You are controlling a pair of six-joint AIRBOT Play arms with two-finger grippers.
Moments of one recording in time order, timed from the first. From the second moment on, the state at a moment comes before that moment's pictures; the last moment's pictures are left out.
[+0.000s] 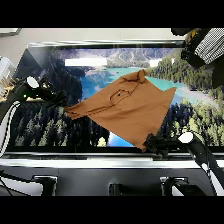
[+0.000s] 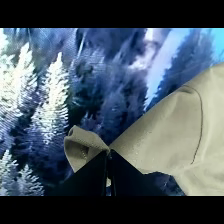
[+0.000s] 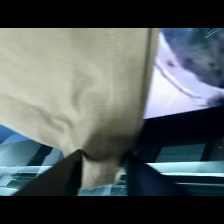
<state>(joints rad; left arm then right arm) 0.02 -1.69 1.45 1.23 -1.18 -1.78 -0.03 -1.00 0.39 -0.91 0.98 1.70</state>
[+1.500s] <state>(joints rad) 0.30 -0.88 1.98 1.21 -1.10 -1.75 -0.03 -0.89 2.04 -1.10 1.29 1.64</state>
